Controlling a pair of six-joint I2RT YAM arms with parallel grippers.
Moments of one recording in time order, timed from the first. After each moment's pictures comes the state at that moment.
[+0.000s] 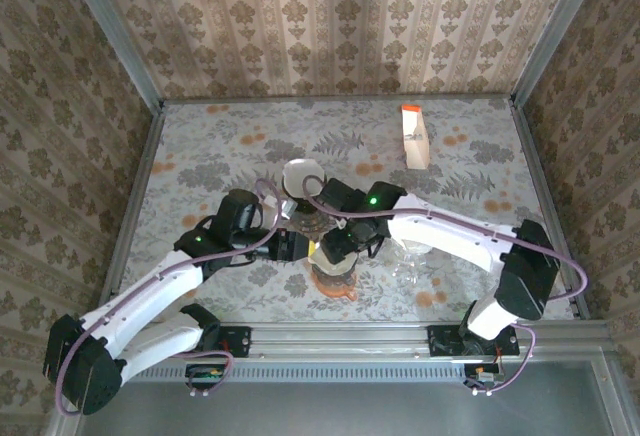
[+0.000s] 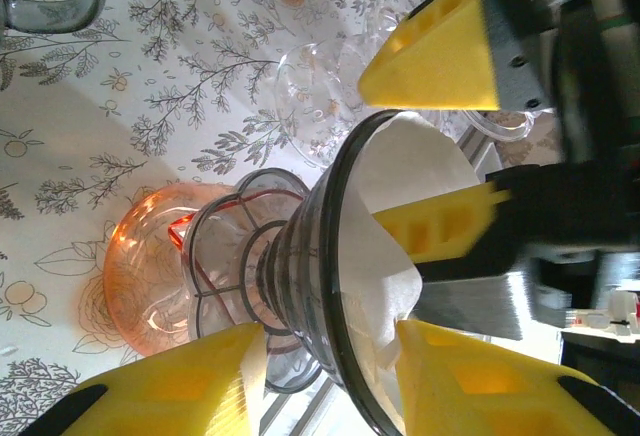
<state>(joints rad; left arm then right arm) -0.67 0.95 0.63 -0.38 0.69 -0.57 0.94 1.56 1.35 -1.06 0.06 0.44</state>
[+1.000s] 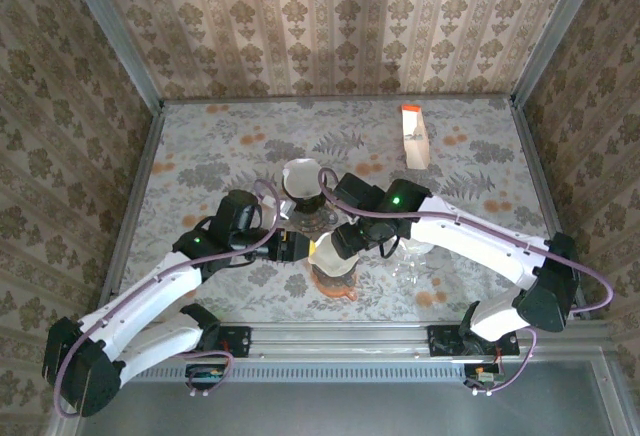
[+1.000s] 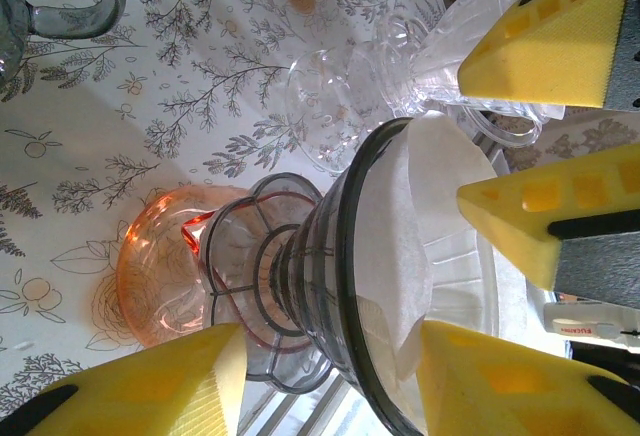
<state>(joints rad) -0.67 0.93 0.63 -0.40 0.67 -0.57 0.94 1.45 1.36 -1.12 0.09 0.46</state>
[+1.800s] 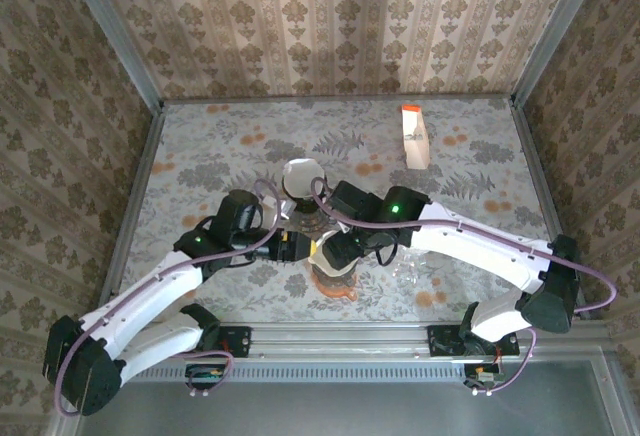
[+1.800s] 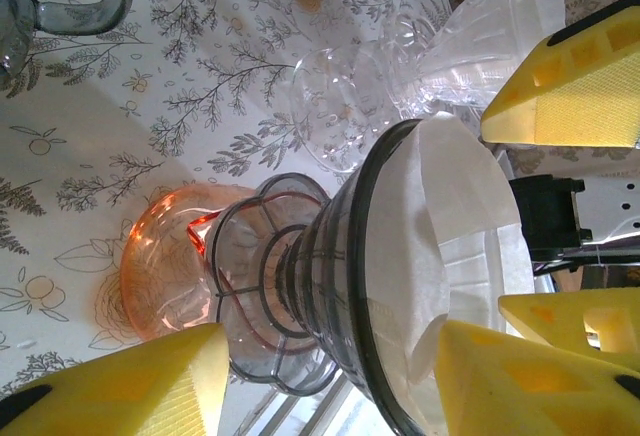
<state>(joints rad) -0.67 0.93 0.63 -0.40 0.66 -0.57 1.01 1.45 1.37 -1.10 0.06 0.43</state>
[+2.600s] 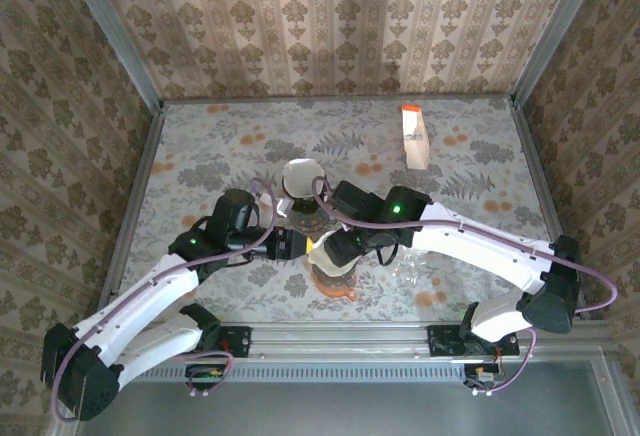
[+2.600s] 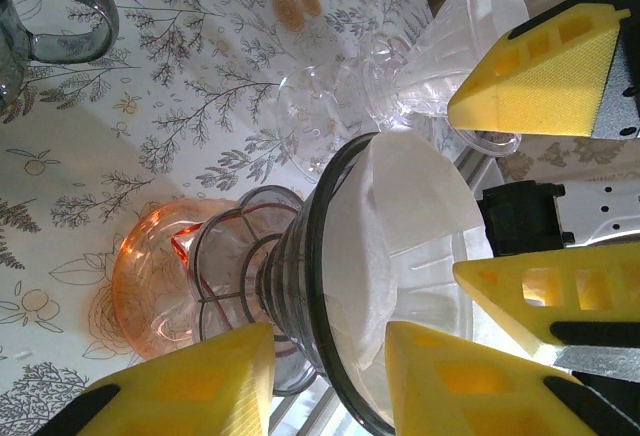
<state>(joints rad) -0.67 0.91 0.65 -0.41 0.66 -0.57 1.01 1.45 1.37 -1.10 0.12 0.43</state>
